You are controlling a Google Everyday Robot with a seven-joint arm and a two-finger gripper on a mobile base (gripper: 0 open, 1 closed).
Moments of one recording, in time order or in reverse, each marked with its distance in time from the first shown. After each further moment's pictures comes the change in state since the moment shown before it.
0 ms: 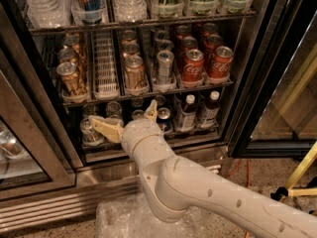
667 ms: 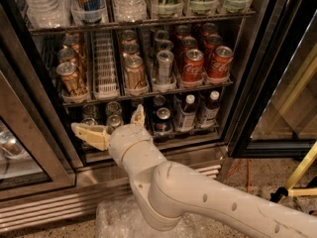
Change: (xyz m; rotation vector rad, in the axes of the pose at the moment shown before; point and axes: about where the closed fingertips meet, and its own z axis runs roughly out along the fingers) arm 0.000 0.046 -0.008 -0.107 0.006 0.054
